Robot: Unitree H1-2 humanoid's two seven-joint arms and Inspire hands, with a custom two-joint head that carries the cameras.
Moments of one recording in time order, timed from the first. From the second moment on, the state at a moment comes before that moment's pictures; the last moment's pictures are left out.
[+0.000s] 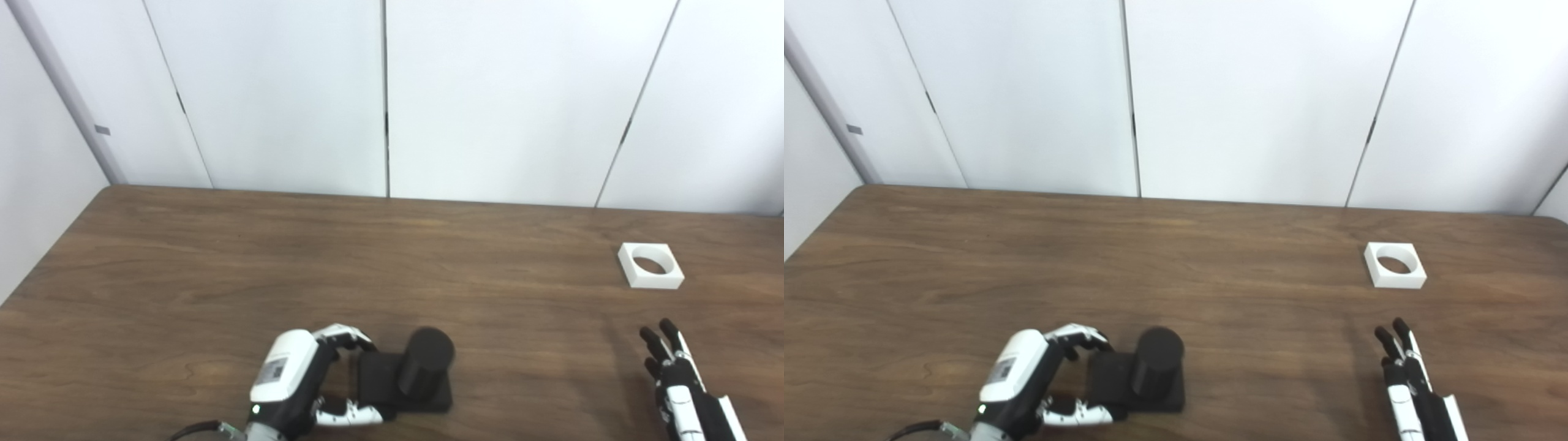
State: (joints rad) left arm 0.13 0.30 -0.39 -0.31 0.66 0.06 0.02; right arm 0.35 -0.13 -0.09 -0.34 0.09 -0.04 0.01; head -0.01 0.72
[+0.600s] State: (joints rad) left arm 0.12 0.28 -0.51 -0.24 0.85 -0.09 0.02; right arm 0.35 -0.13 -0.05 -0.38 0.01 0.01 -0.03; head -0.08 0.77
